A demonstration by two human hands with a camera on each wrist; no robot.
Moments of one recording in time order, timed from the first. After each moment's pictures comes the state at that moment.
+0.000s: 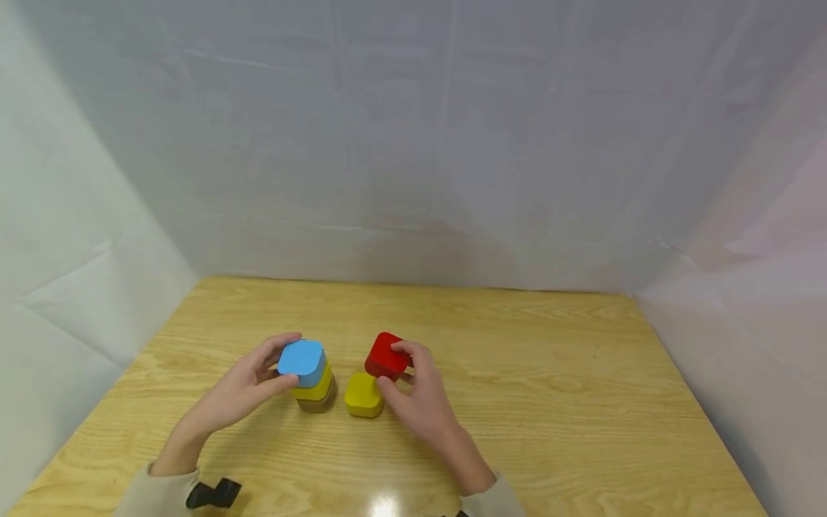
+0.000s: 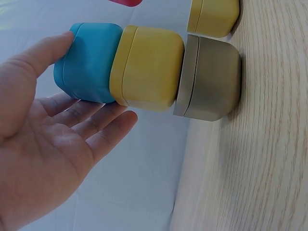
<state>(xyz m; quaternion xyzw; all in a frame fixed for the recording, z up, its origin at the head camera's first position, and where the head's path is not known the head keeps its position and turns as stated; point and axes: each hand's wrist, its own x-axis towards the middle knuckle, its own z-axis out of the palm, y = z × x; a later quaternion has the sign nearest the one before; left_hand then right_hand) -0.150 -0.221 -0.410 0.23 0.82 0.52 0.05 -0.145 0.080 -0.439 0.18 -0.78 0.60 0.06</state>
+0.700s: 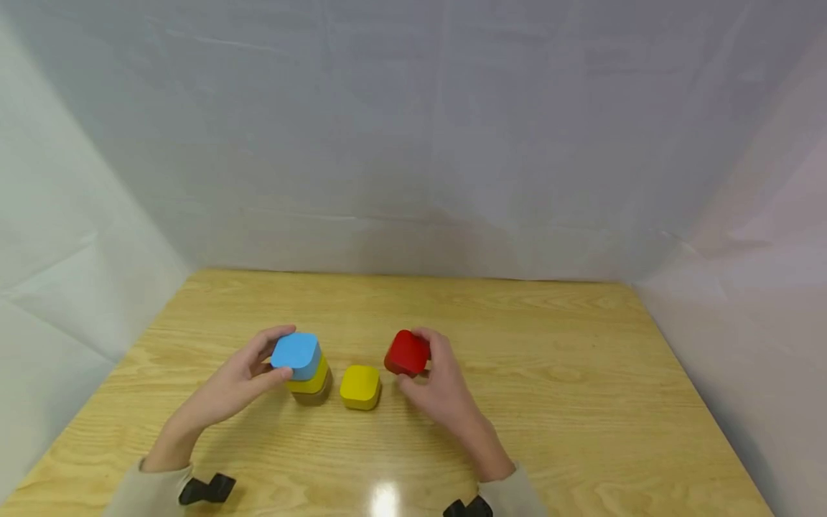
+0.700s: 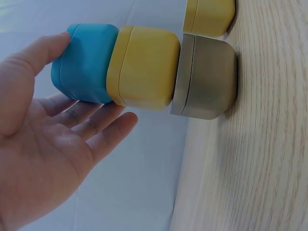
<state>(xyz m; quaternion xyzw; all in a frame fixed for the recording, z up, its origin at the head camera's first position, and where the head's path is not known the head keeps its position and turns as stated) -0.150 -0.221 -0.407 0.22 0.83 0.51 0.06 -0.152 0.110 -0.433 0.14 -0.82 0.55 0.04</state>
